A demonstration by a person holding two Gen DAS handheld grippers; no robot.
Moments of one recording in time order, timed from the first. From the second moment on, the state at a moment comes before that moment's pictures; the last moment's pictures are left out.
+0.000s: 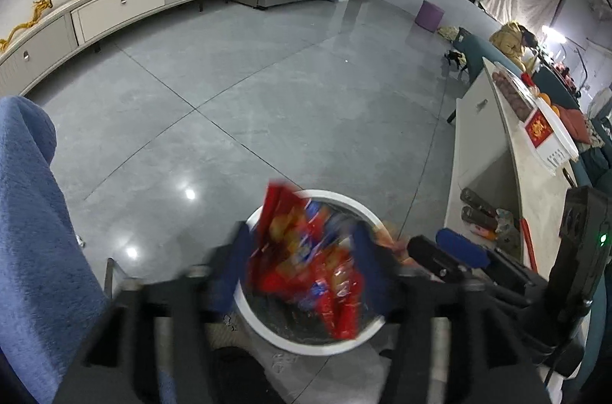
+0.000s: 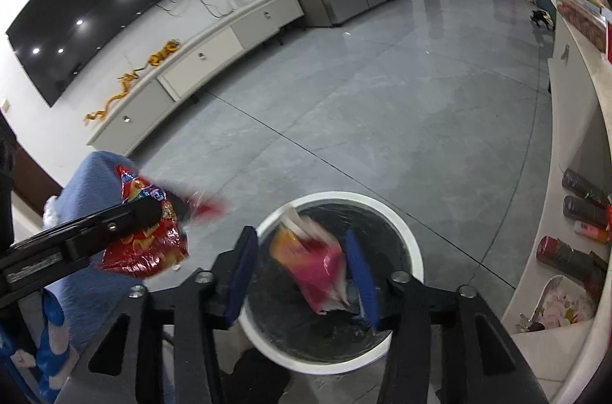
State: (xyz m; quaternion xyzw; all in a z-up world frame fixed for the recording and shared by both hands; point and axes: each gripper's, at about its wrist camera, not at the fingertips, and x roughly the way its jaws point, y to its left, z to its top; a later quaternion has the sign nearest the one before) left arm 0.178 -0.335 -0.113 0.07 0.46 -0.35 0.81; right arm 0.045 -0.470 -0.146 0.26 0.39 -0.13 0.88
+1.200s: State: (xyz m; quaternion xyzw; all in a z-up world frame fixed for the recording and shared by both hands) left arm 0.059 -0.177 -0.015 0.08 0.34 -0.24 0.91; right arm -0.023 -0.333 -0.052 0.14 0.33 -0.10 0.93
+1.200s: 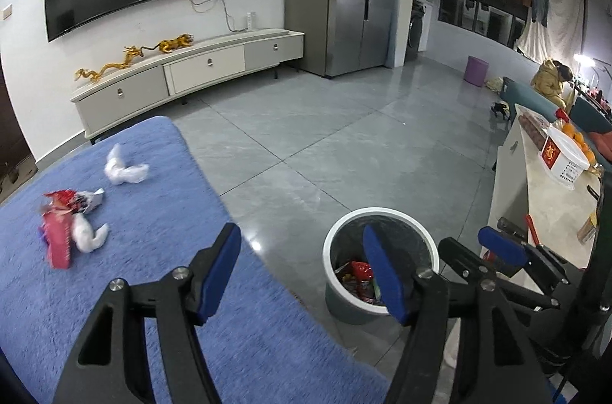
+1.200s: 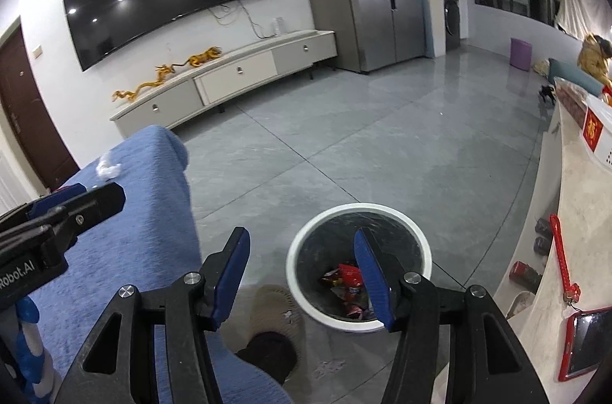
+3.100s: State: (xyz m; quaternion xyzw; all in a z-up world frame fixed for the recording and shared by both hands) left arm 0.066 0.083 -0.018 -0.07 0.30 -0.11 0.94; right arm 0.039 -0.137 -0.013 -0.02 0.34 0.04 0.94
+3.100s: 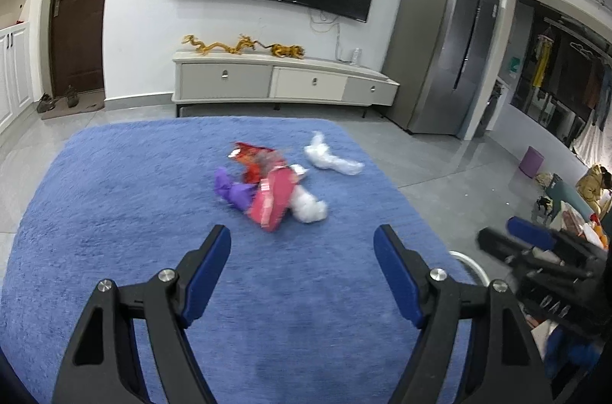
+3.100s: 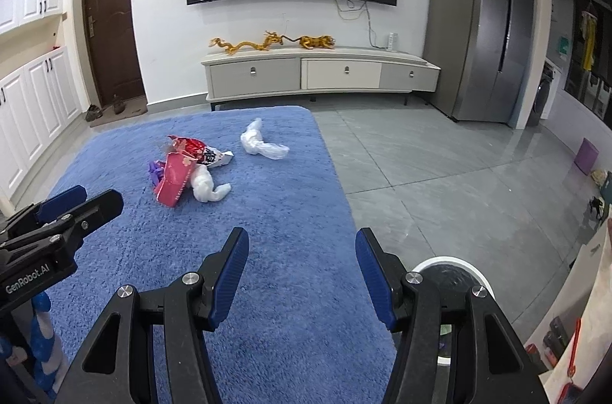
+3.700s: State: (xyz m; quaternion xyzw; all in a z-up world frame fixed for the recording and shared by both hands) left arm 0.166 0.122 -0.051 -0.05 0.36 -0.17 0.92; right arm 0.132 -0.096 -0.064 -0.01 0.39 0.17 0.90
